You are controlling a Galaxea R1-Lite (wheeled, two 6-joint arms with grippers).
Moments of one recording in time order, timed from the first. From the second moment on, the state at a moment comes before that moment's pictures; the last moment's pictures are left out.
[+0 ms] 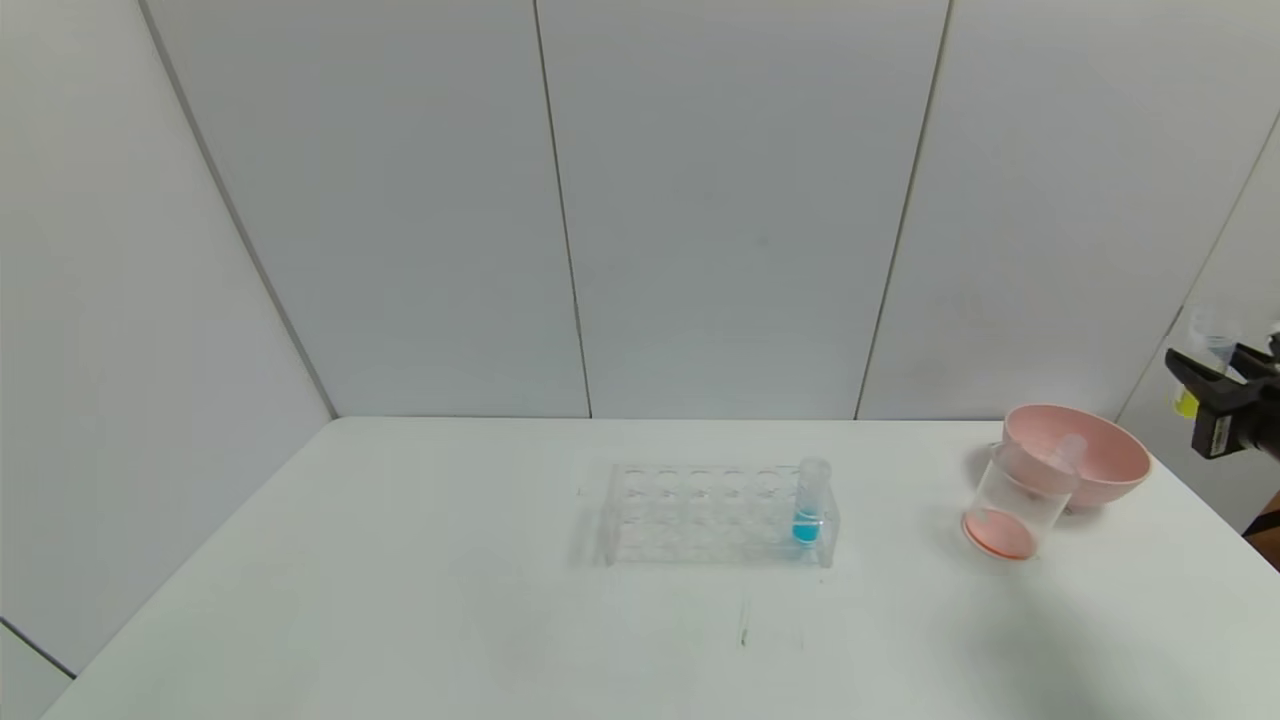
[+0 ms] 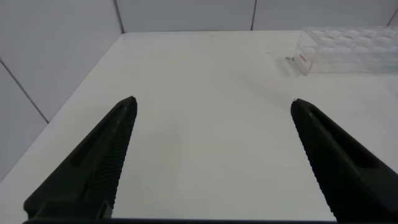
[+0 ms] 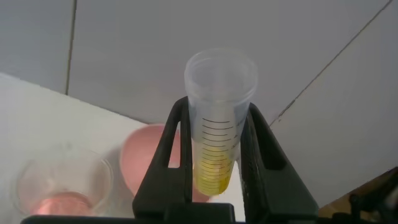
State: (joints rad) left arm 0.00 0.00 0.00 0.00 0.00 0.00; right arm -0.31 1.70 -0.53 -1.26 0.29 -0.43
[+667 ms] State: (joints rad) left arm 0.00 0.00 0.00 0.00 0.00 0.00; right arm -0.33 1.83 -0.51 -1.30 0.39 -0.96
